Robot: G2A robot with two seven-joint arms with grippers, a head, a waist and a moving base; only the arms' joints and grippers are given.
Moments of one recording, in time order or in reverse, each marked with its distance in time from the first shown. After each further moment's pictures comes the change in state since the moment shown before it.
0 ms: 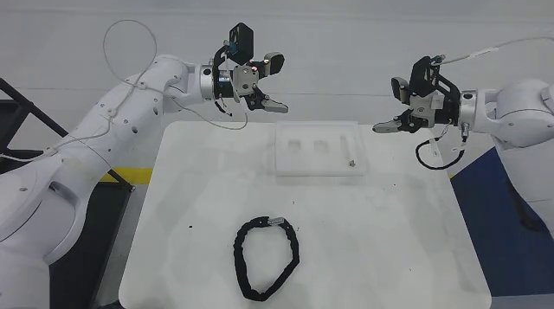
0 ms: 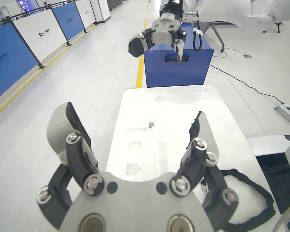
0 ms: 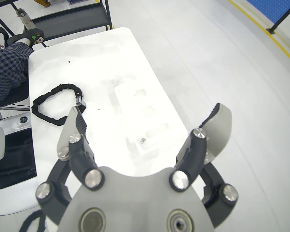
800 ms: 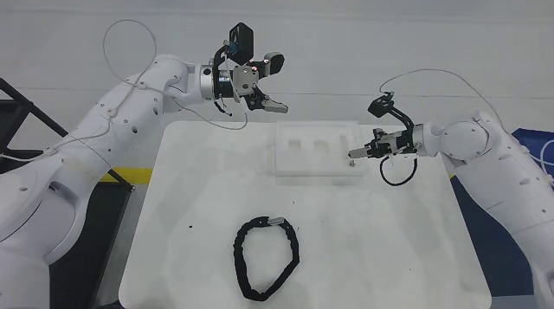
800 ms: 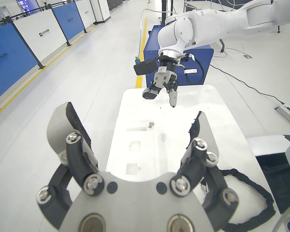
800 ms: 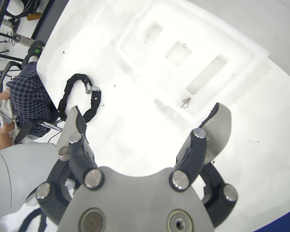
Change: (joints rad) left arm 0.000 0.000 0.000 0.000 0.000 0.000 0.000; right arm 0.032 -0.095 -0.269 0.191 0.162 0.448 0.173
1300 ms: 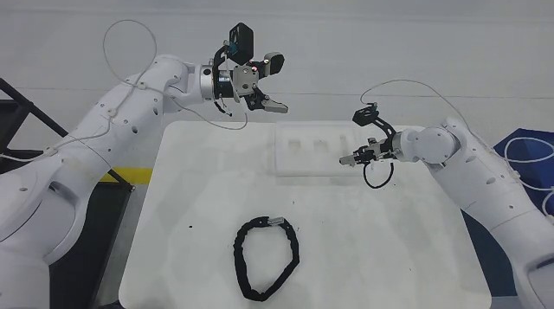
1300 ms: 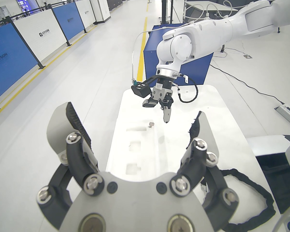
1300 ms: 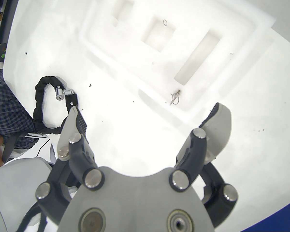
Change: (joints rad) left arm 0.000 0.000 0.000 0.000 0.000 0.000 0.000; right arm 0.027 -0.067 -0.105 0.076 -0.094 0.111 -0.037
